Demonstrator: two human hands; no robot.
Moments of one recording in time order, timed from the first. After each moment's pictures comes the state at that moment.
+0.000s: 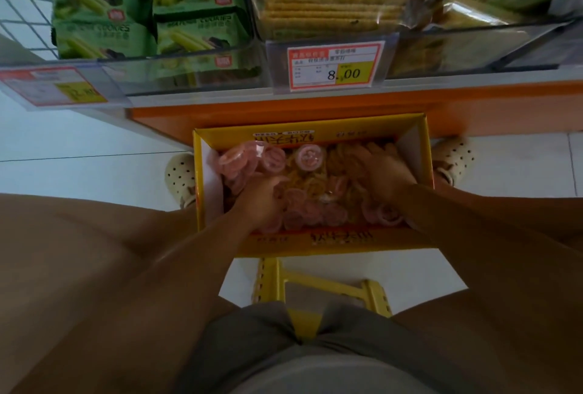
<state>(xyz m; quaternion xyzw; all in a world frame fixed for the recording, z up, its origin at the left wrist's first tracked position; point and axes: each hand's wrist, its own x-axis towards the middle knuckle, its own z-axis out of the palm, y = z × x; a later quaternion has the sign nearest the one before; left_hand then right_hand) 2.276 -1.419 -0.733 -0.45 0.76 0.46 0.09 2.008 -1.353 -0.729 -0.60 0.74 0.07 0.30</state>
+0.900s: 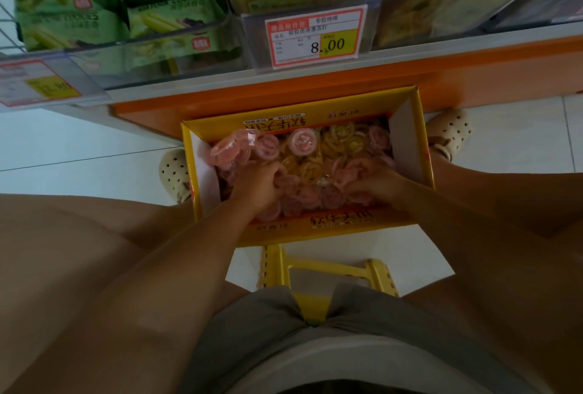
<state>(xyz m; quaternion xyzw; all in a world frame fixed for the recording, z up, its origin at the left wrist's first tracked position) 2.265 -1.420 -0.732 -0.43 0.84 0.31 0.12 2.033 -1.309 -0.719 -0.21 0.74 -0.18 0.62</state>
